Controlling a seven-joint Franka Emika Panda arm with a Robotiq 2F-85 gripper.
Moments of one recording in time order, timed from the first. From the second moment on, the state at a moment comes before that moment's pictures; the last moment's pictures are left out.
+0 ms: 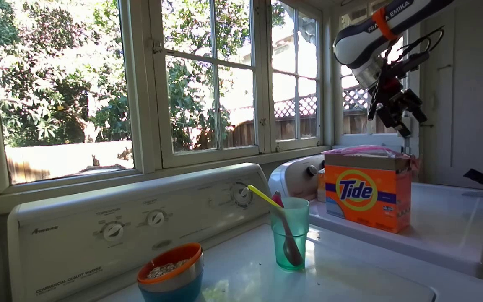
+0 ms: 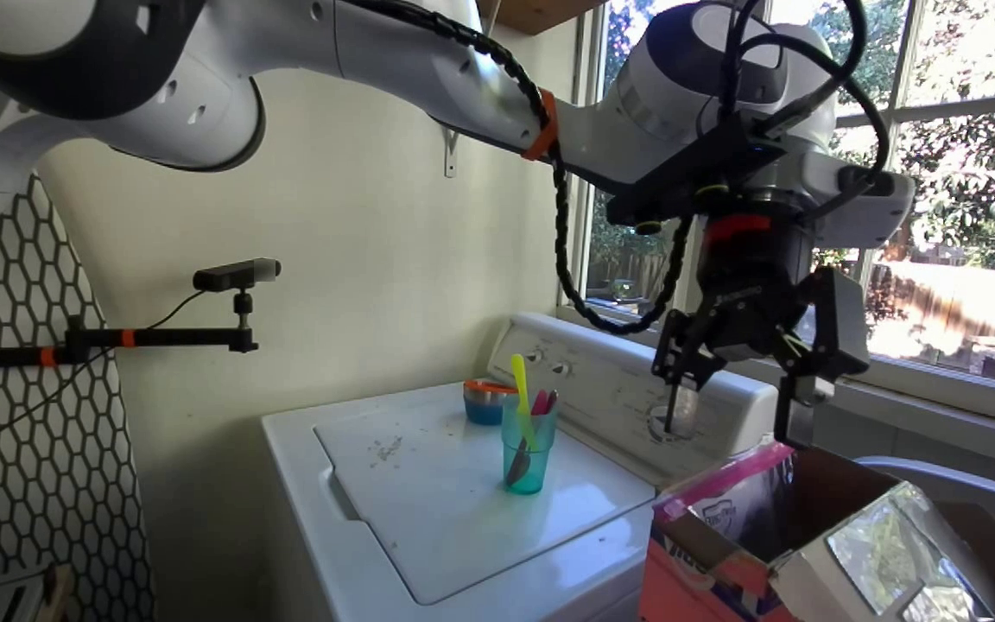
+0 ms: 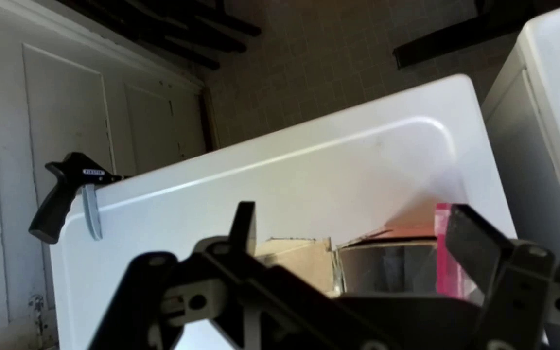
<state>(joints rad) -0.23 0.57 -0.22 -1.11 -0.36 1.35 -0.17</state>
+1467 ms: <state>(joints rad) -0.51 0.70 -0.11 -1.04 -0.05 1.77 -0.72</state>
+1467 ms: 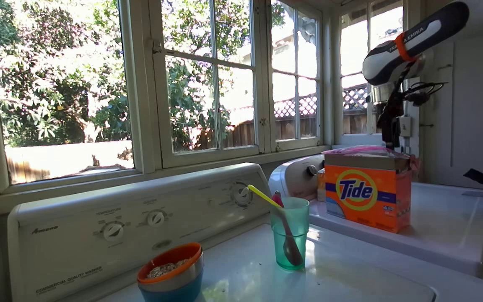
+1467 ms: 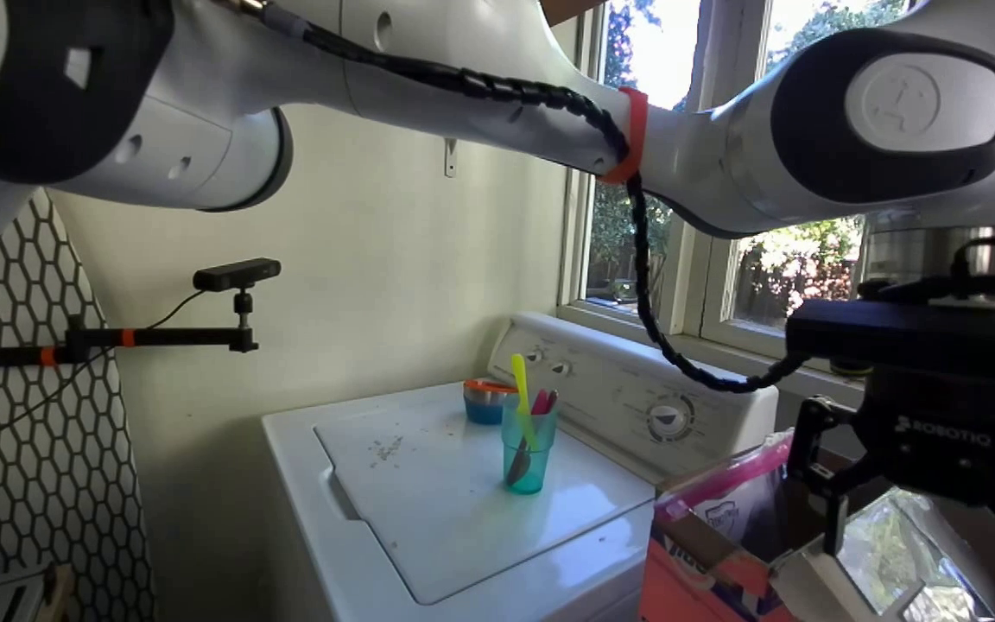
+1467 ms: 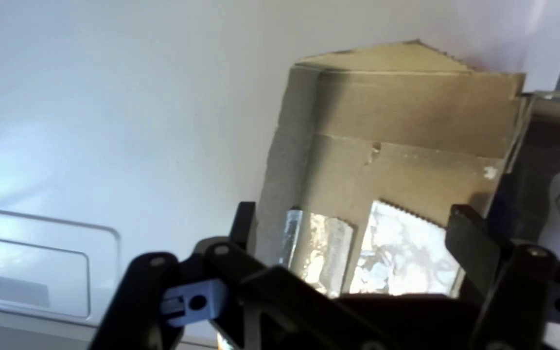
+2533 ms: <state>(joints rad) -0.66 0.89 -0.10 -0.67 0.12 1.35 -0.24</state>
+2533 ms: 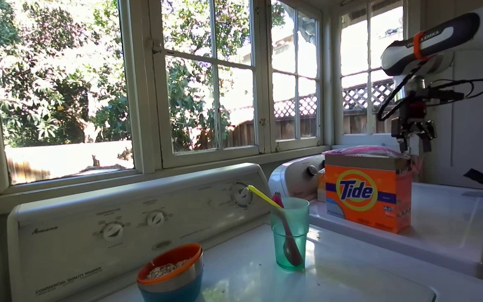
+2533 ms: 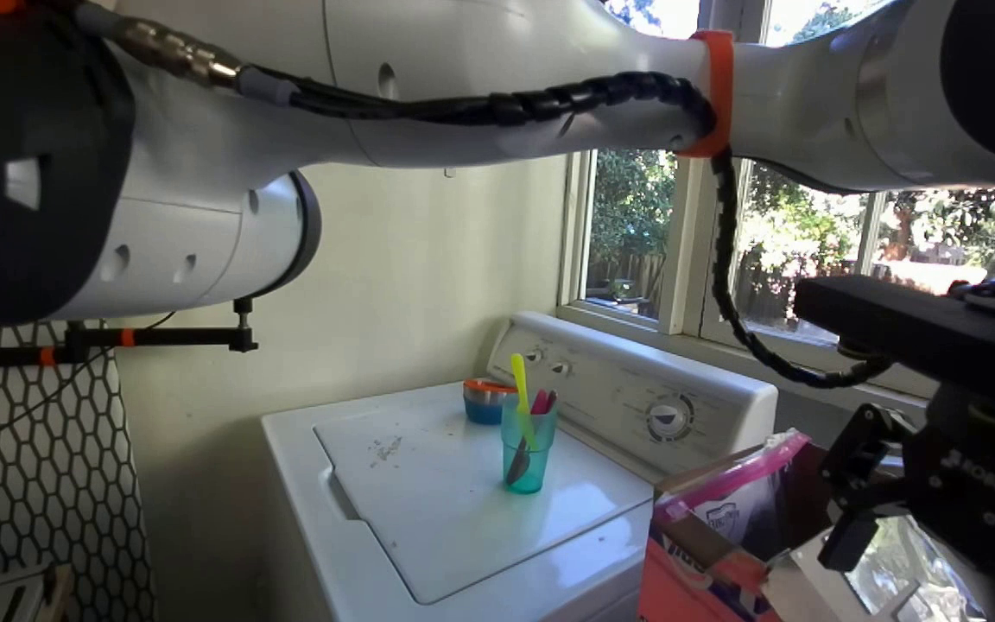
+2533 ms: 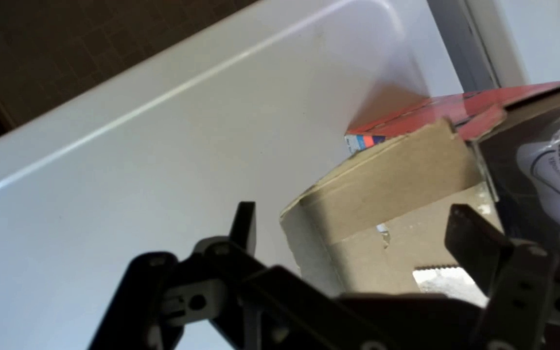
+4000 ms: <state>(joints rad) -0.86 1.02 0.11 -0.63 0.34 1.53 -0.73</state>
